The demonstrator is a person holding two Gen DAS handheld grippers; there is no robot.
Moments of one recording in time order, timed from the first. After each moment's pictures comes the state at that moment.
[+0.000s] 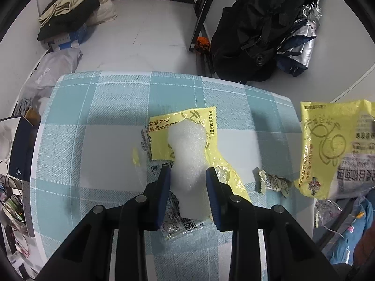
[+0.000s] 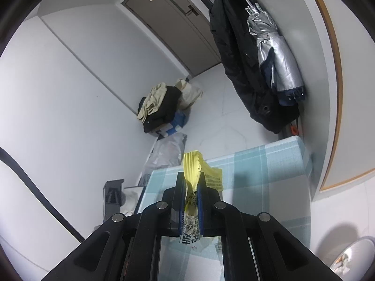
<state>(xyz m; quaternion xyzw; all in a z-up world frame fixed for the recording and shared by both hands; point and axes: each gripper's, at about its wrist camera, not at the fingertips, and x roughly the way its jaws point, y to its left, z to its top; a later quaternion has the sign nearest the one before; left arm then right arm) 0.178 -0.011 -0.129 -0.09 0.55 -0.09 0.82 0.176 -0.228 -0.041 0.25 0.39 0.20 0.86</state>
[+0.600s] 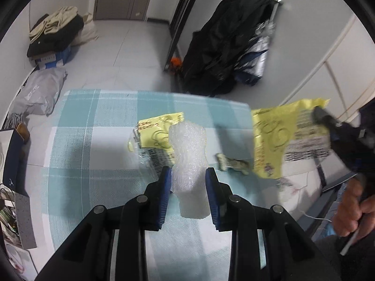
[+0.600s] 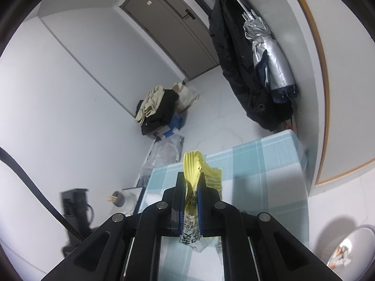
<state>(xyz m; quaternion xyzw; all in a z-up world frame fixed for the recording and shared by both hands) 0.116 -0.001 -0.071 -0.11 0.48 -0.17 0.86 0.134 -0.222 -0.029 0.25 0.38 0.19 0.87</state>
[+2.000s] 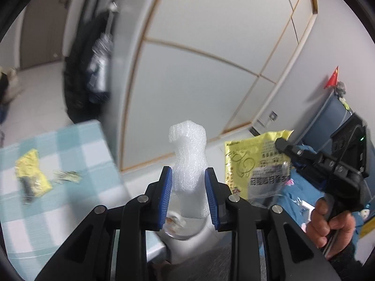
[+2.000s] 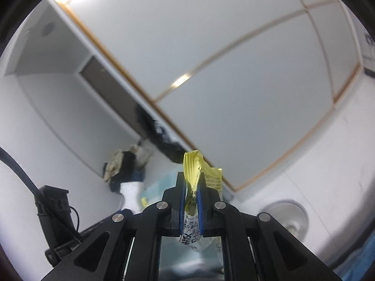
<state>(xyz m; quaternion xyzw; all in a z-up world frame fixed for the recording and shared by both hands) 0.027 -0.220 0.001 -0.06 0.40 -0.38 0.83 -0.093 -0.449 0.017 0.34 0.28 -0.03 0.90</state>
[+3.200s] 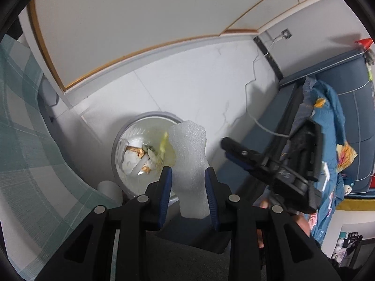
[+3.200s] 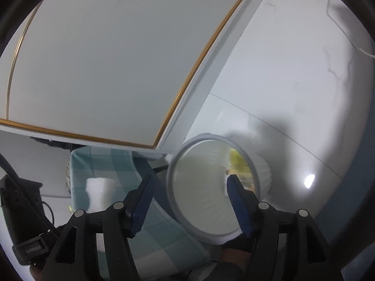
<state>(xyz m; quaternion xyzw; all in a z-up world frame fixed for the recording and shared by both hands) 0.080 -0.376 -0.168 0.03 0.66 -0.39 0.64 -0.071 -0.555 -0.251 0.50 0.43 -0.15 0.74</state>
